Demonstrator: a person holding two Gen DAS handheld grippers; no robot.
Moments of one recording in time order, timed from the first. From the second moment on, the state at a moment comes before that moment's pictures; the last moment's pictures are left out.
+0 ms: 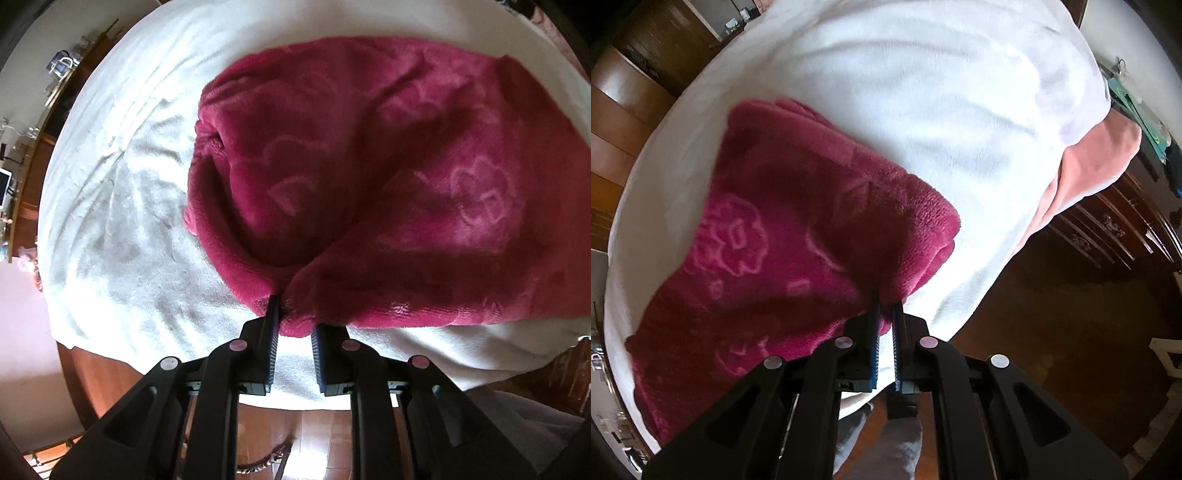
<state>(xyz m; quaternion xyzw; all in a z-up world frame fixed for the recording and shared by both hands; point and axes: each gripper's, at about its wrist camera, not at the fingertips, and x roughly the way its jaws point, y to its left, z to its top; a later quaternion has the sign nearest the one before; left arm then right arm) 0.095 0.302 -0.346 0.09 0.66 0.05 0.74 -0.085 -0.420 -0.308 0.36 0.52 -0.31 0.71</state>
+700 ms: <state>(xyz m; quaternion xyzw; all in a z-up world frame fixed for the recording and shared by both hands) 0.109 0.335 -0.336 0.07 0.66 0.08 0.75 0.024 -0.329 -0.245 0.24 0.52 -0.26 0.78</state>
